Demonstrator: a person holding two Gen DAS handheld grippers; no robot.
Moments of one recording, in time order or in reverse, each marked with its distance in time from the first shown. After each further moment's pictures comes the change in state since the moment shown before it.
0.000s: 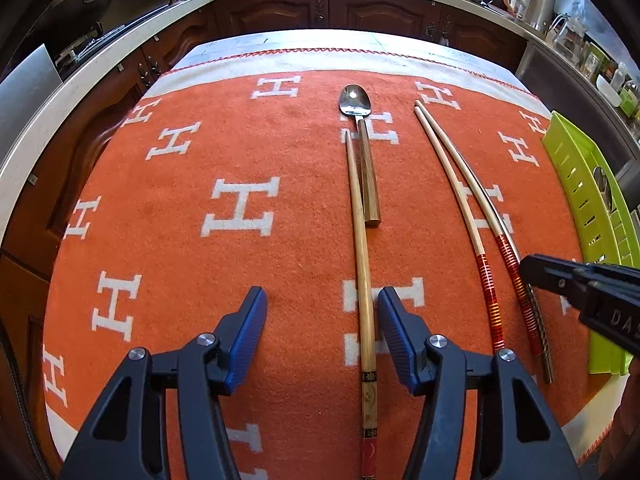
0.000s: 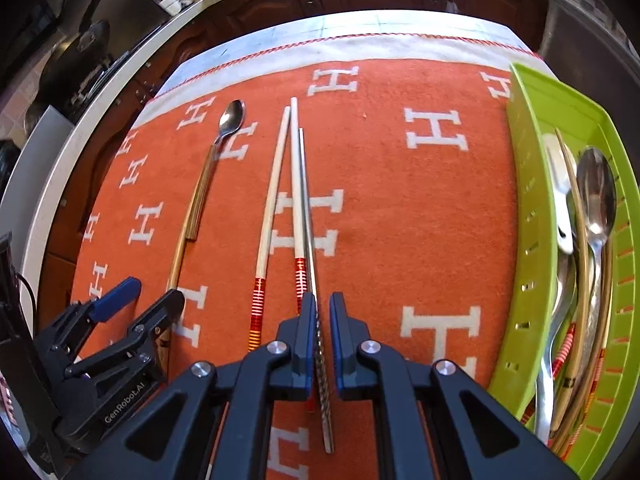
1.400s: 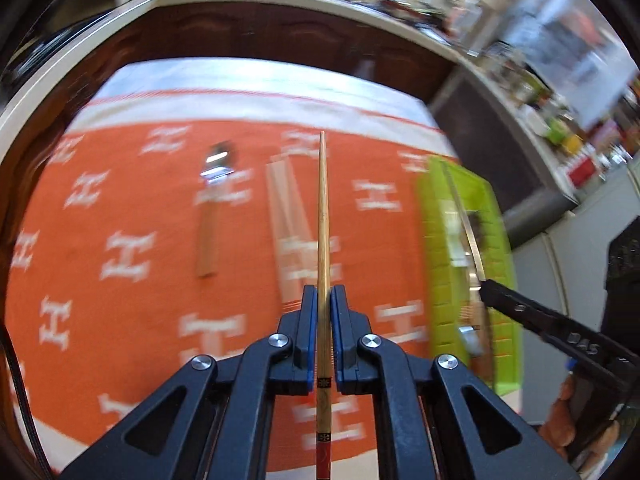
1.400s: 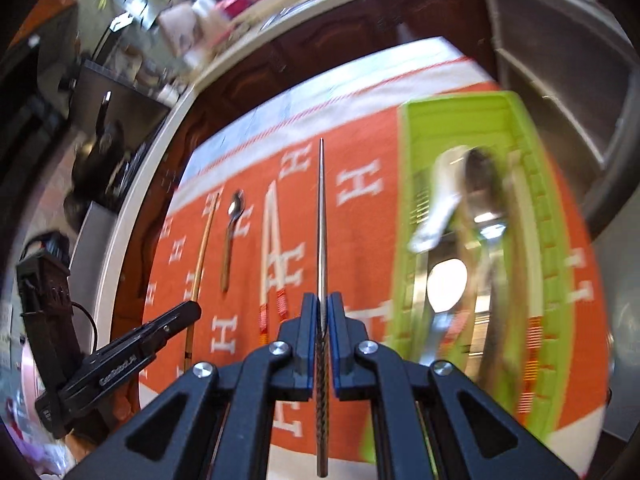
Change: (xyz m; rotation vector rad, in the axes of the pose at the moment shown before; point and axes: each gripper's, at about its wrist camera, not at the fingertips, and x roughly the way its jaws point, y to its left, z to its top) left arm -0.069 -0.081 0.045 0.008 0.002 -0.335; right arm -0.103 -0.097 -0.019 0.271 -0.213 0.153
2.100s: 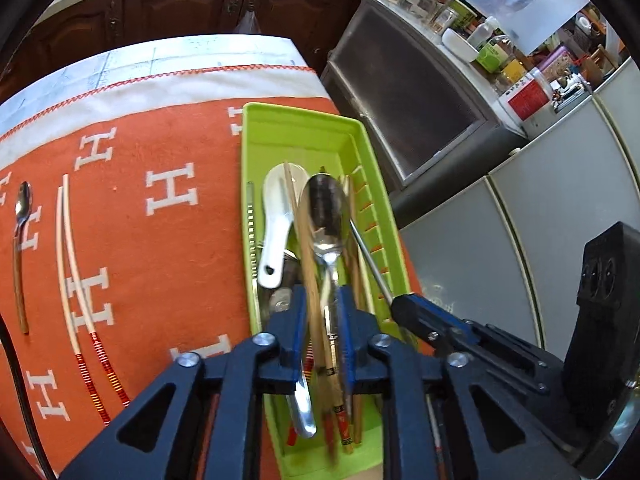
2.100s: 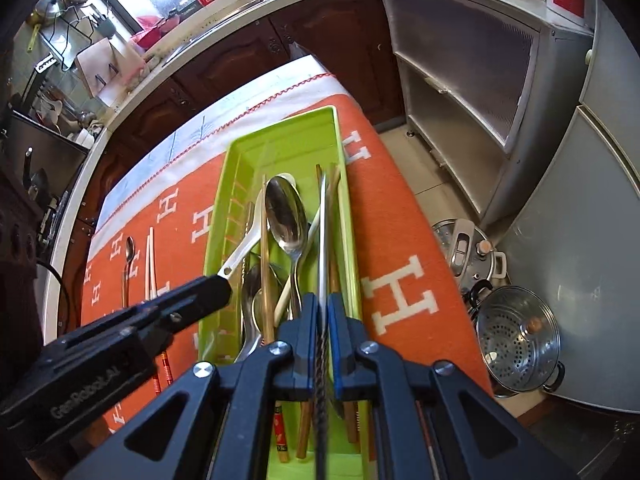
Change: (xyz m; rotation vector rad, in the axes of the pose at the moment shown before) left arm 0.087 -0.135 0.019 0.152 0.165 -0.156; right arm -0.017 -0.084 0.005 0.123 -0.026 -0.211
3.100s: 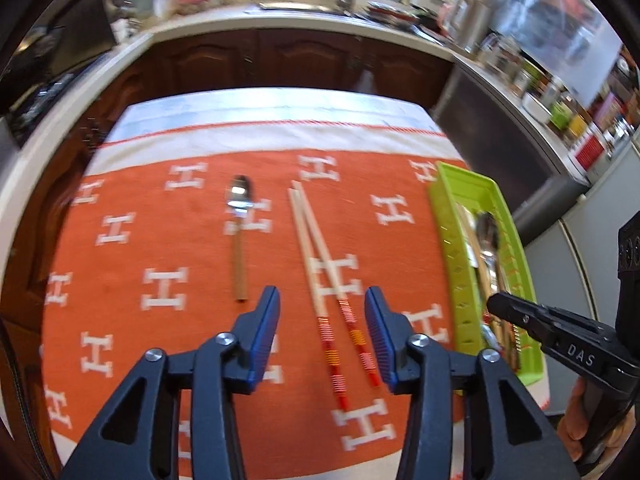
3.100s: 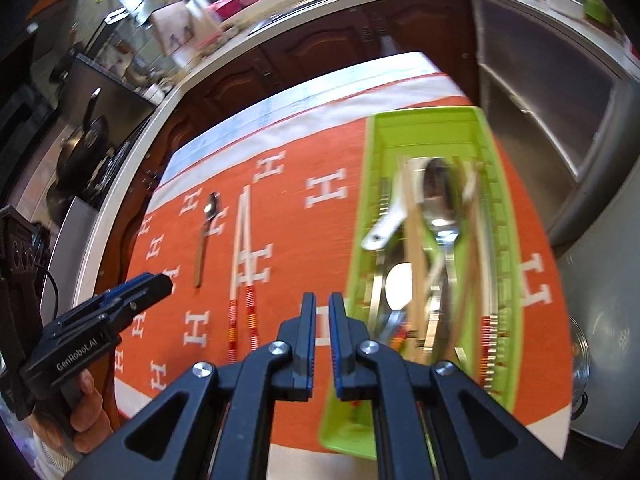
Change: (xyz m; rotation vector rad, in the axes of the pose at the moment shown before) left arm -0.134 0.135 -0.057 -0.095 -0.218 0.304; right arm 0.001 0.100 -0.029 -0.221 0.045 0.167
